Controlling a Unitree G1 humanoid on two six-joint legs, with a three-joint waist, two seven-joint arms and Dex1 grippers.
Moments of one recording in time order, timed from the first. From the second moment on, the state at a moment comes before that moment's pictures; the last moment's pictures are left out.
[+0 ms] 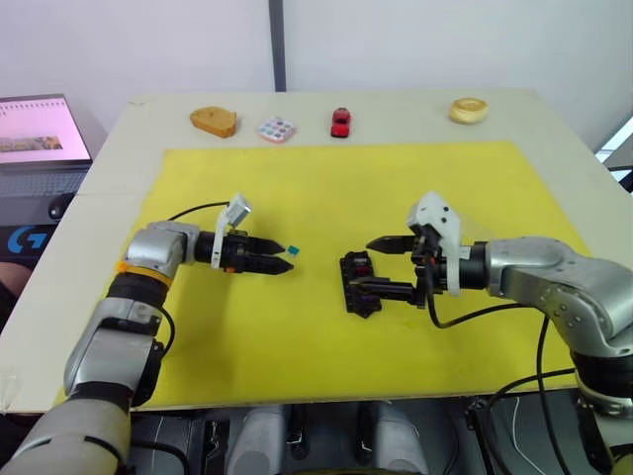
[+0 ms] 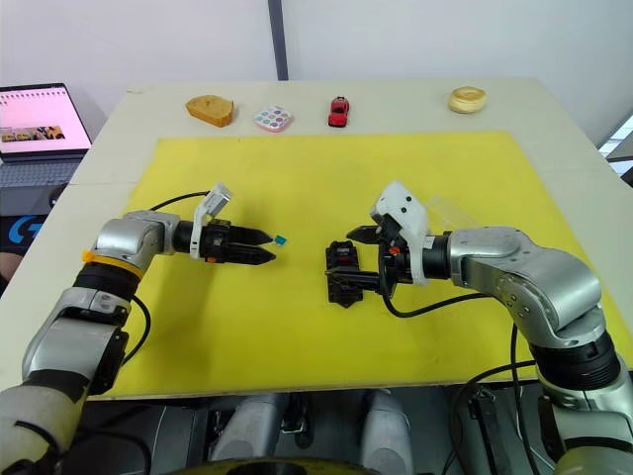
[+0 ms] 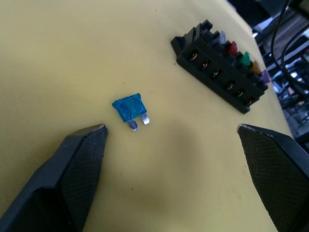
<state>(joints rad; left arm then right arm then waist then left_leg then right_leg) -0.84 0.50 -0.17 0.69 -0.31 0.64 -1.48 -0.48 -0.79 0.03 -0.49 0.77 1.05 0.75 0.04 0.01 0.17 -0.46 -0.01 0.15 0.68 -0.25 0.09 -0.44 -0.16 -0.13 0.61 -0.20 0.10</state>
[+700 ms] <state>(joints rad) -0.83 0.39 -0.12 0.70 -0.30 0.72 -1.41 -0.47 -0.80 0.02 -0.50 0.76 1.04 0.73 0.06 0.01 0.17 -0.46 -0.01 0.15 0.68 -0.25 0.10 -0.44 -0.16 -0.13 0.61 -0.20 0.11</state>
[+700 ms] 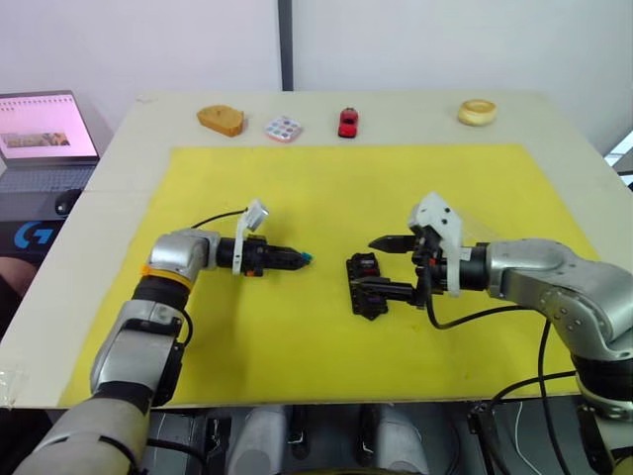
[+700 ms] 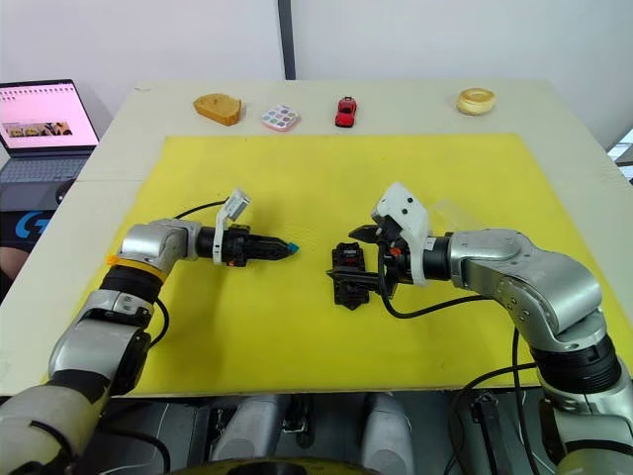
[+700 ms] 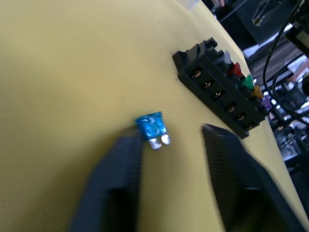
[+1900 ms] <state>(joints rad) -0.43 0.52 0.34 -0.38 -0.83 1.06 -0.83 -0.93 -0.71 0.05 -0.01 0.79 1.04 1.03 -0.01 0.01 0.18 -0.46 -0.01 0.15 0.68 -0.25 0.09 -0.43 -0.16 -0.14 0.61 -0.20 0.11</state>
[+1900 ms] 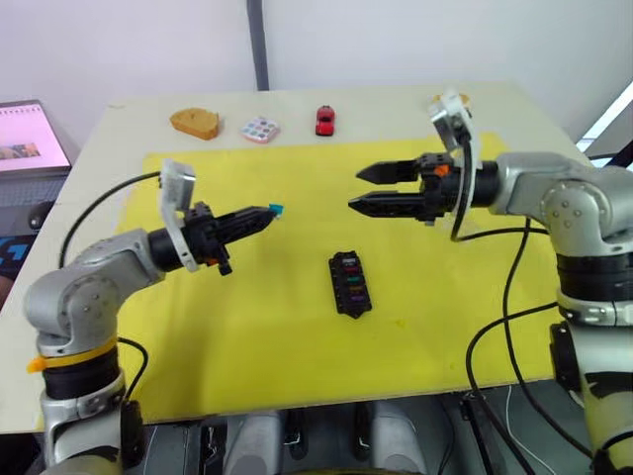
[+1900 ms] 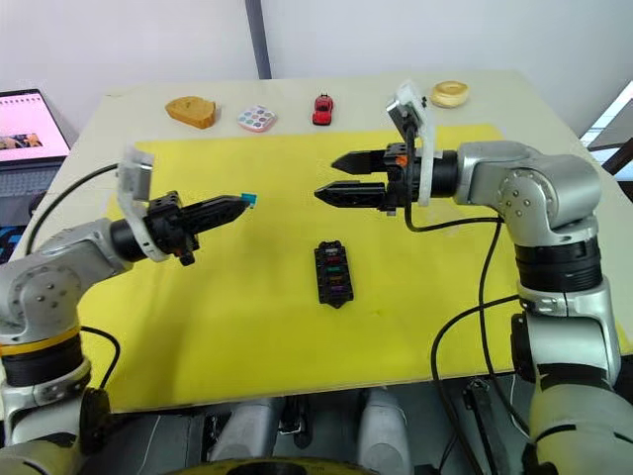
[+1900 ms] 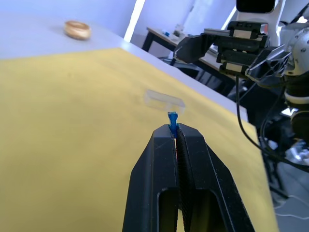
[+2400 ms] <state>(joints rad) -0.38 0.68 0.35 -0.41 -0.91 1.01 -0.81 -1.05 -0.65 0.10 0.12 0.73 0.99 1.19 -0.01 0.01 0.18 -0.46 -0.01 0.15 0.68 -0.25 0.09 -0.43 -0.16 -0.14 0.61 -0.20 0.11</state>
